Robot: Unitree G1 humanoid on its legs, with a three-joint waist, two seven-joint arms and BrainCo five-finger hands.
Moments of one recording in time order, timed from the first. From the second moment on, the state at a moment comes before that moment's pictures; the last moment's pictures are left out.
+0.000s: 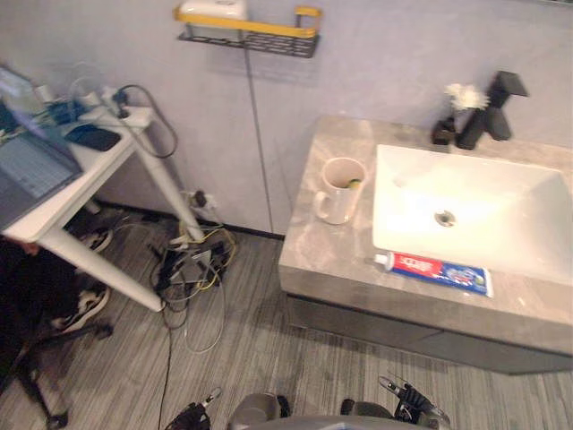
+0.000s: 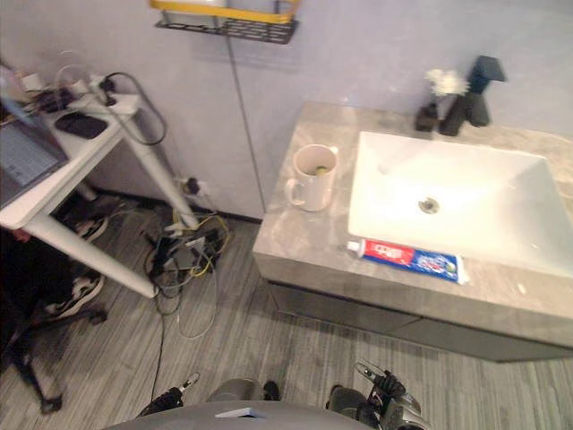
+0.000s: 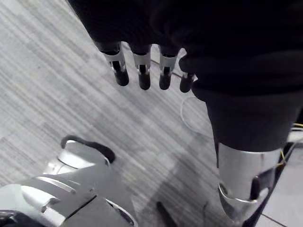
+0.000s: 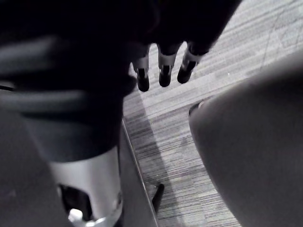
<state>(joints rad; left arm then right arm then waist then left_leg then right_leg) 0.12 0.10 0.35 1.06 -0.18 0.04 0.05 0.01 -0.08 -0.40 1.10 0.16 0.08 -0.01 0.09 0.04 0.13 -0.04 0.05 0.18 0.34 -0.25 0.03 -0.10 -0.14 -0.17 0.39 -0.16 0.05</state>
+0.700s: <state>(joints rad) 0.13 0.09 0.32 1.10 -0.17 0.05 0.05 0.02 -0.11 -0.39 1.11 0.10 0.09 0.00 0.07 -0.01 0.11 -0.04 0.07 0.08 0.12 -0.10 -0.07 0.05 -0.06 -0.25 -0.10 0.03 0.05</state>
